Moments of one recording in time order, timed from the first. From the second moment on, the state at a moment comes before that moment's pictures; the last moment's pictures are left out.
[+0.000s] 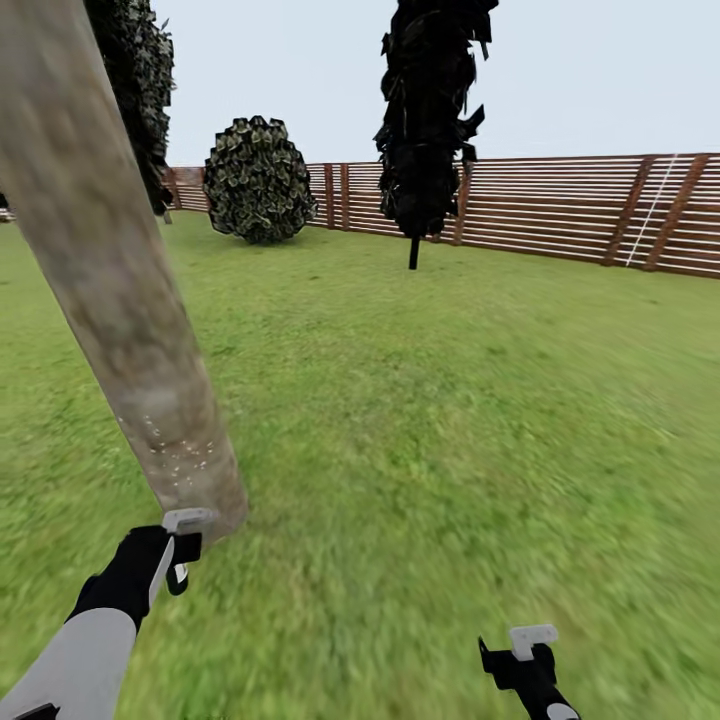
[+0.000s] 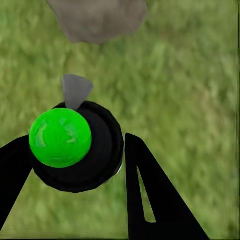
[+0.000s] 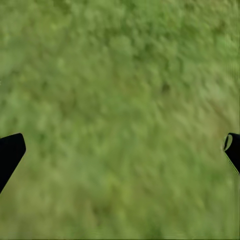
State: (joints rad) left arm -0.69 0.08 0.38 -0.67 -0.29 0.62 -0.05; right arm -0.52 -0.07 0.12 -0.05 -0.01 -0.43 -0.06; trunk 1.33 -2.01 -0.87
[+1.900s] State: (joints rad) left arm -0.88 0.08 0.31 -0.88 -0.29 0.82 -0.06; right arm -0.51 -0.08 0.12 -0.05 -0.01 -0.43 -0.06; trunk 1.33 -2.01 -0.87
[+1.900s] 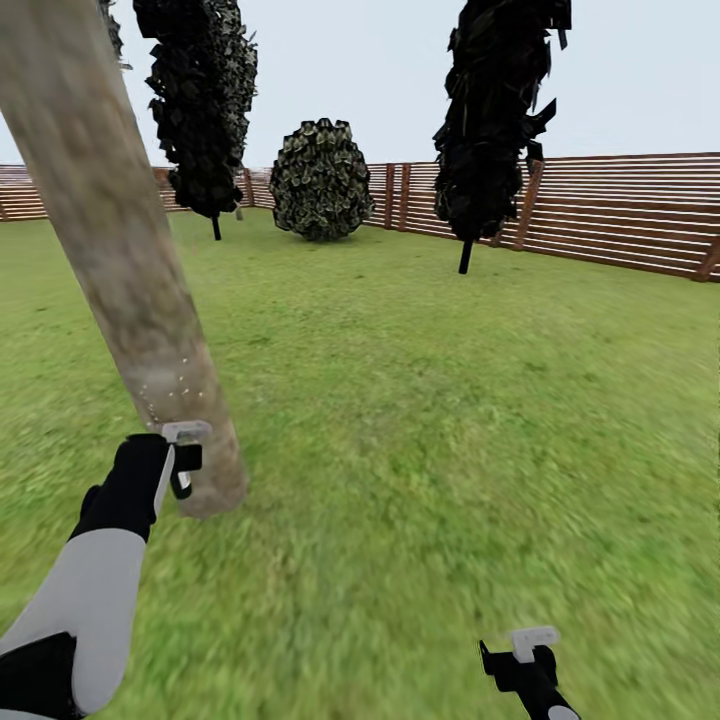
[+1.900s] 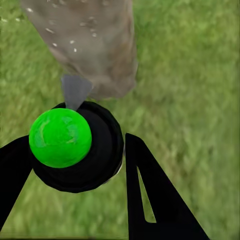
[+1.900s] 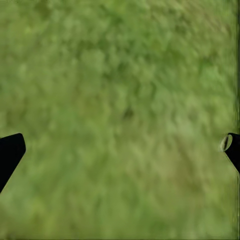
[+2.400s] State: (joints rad) left arm -0.87 0.09 0.30 -0.88 -0.30 0.82 -0.06; right arm -0.51 -0.08 0.12 -0.05 -0.01 -0.43 -0.06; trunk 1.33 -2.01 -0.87
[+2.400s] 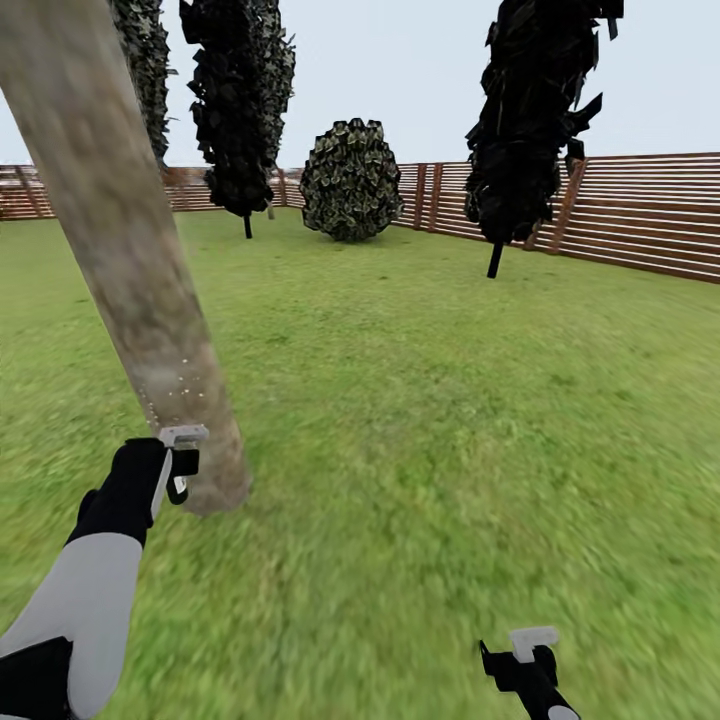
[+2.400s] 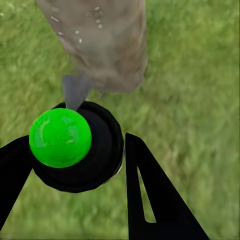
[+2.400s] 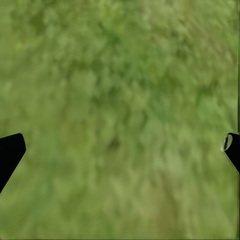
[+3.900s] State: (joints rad) left arm -0.71 0.17 0.34 -0.84 -0.29 0.75 -0.04; right arm -0.51 -0.08 0.12 -0.05 -0.01 -0.43 -0.06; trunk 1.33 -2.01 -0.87
